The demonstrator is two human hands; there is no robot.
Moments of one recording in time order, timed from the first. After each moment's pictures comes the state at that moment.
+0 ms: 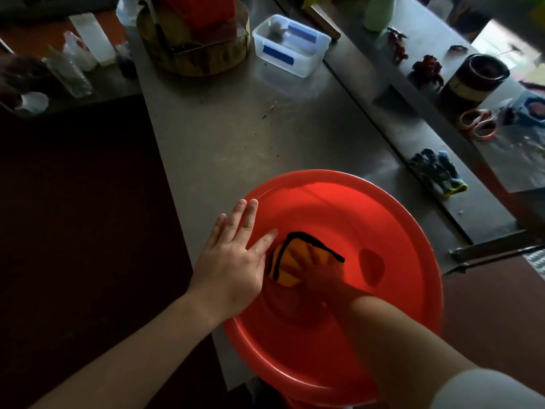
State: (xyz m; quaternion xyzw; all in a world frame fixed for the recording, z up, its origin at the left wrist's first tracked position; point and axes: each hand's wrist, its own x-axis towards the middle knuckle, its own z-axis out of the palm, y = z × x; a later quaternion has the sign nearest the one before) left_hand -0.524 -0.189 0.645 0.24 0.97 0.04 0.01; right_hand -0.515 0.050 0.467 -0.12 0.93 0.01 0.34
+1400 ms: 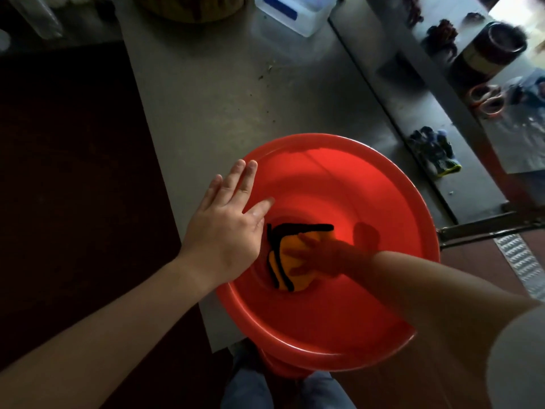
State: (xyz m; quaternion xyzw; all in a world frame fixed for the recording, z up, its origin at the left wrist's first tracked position) left_hand -0.522 -0.187 0.642 0.24 0.96 0.11 -0.02; right_hand -0.517 0.092 0.490 -0.40 0.80 0.20 0.39
